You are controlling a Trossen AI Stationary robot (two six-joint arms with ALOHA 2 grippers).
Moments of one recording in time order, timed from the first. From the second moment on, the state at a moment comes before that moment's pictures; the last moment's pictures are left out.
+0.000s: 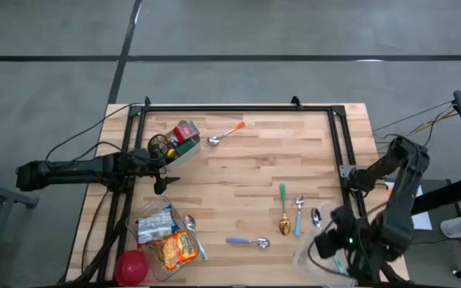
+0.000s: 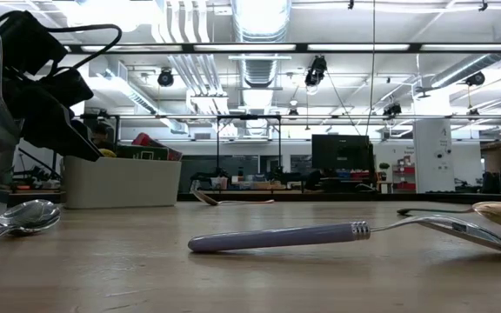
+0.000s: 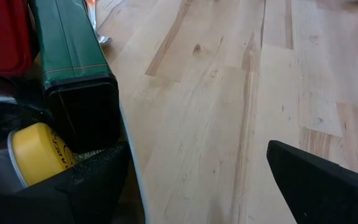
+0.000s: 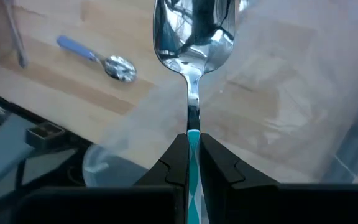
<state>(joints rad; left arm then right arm) 0.18 0.43 0.13 -0.33 -0.04 -0.10 1.05 1.53 1.49 -1.42 0.34 2.33</state>
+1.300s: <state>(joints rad) 0.18 0.43 0.13 -0.33 -0.04 -0.10 1.07 1.89 1.54 -1.45 0.15 2.38</state>
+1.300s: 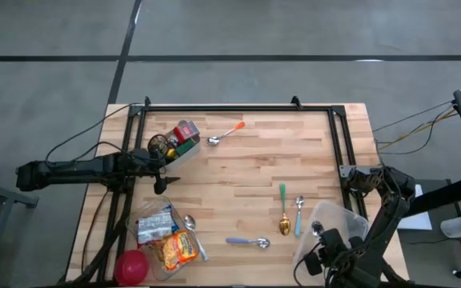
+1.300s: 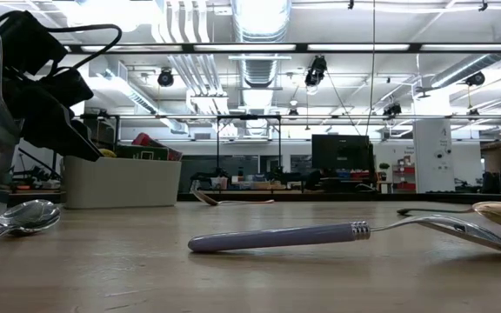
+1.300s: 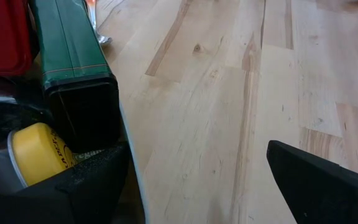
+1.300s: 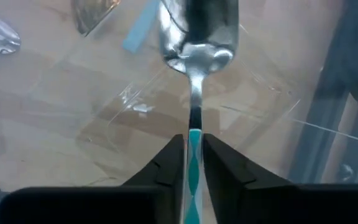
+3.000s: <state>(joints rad) 0.18 0.43 0.13 -0.33 -0.04 -0.10 0.57 1.65 1.73 -1.57 0.42 1.35</state>
